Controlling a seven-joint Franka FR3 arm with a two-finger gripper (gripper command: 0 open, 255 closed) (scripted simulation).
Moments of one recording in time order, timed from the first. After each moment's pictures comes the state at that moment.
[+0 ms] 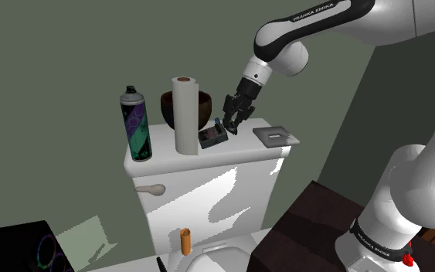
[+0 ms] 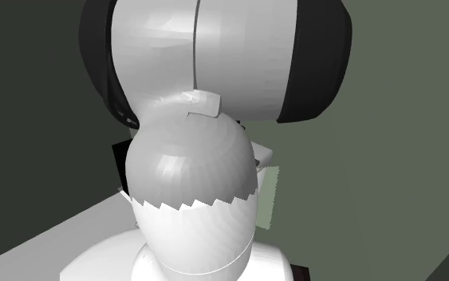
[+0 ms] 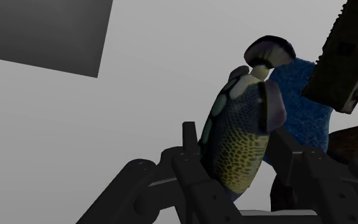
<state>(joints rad) 0.14 -0.21 -0.10 -2.27 0.51 2.13 -0.06</state>
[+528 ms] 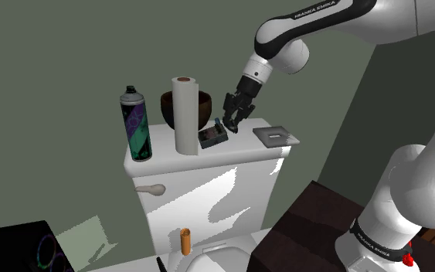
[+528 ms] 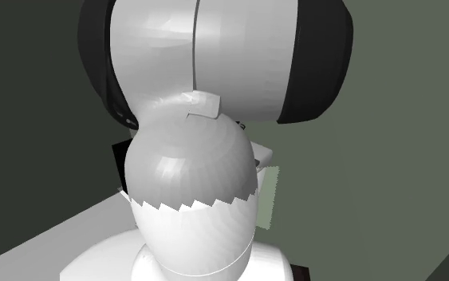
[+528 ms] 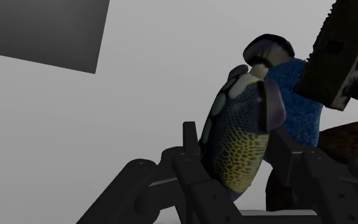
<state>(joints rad) 0.13 -0.22 -0.10 -2.26 0.51 2.12 -0.05</state>
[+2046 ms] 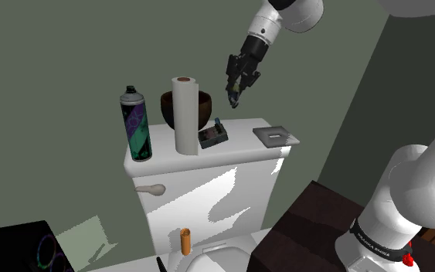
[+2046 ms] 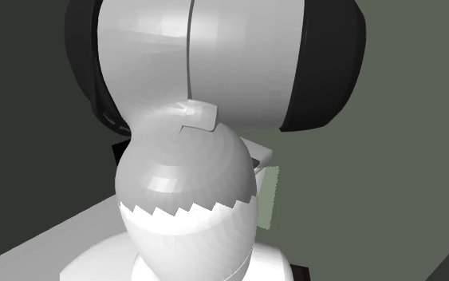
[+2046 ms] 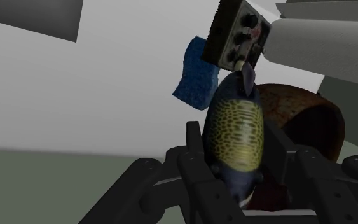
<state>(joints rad) 0.12 -0.26 -0.11 -2.01 0.44 1.85 0.08</state>
